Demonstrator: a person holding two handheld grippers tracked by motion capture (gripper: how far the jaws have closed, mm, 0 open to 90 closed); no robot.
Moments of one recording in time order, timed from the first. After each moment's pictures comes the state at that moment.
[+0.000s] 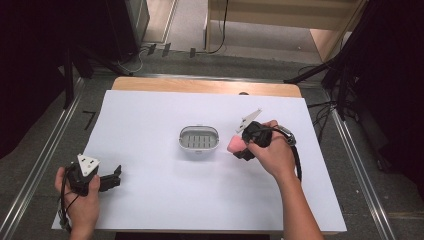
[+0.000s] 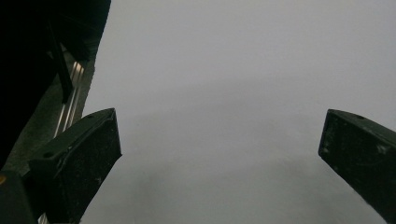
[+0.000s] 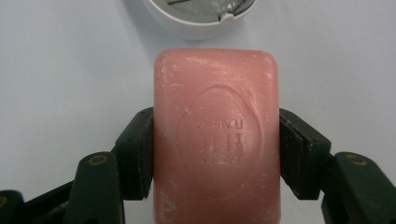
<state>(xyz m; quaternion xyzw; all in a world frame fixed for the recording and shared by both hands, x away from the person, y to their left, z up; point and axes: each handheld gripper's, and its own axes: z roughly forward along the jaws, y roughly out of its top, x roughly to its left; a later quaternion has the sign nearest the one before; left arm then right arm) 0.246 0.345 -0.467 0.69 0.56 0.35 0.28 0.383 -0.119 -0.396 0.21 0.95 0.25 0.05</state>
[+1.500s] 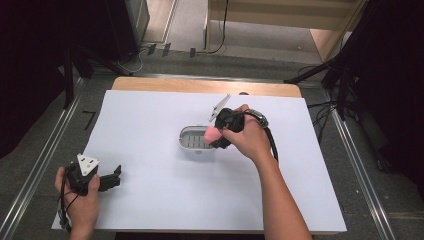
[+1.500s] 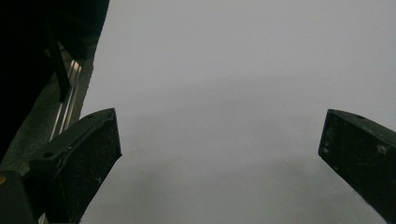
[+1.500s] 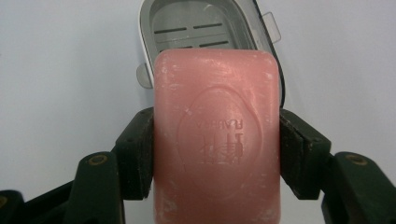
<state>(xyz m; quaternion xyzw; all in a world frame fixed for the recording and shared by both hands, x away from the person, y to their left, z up) 0.247 0.346 -0.467 0.69 0.57 0.35 0.28 0.414 -0.048 -0.378 0.13 0.96 0.25 0.03</state>
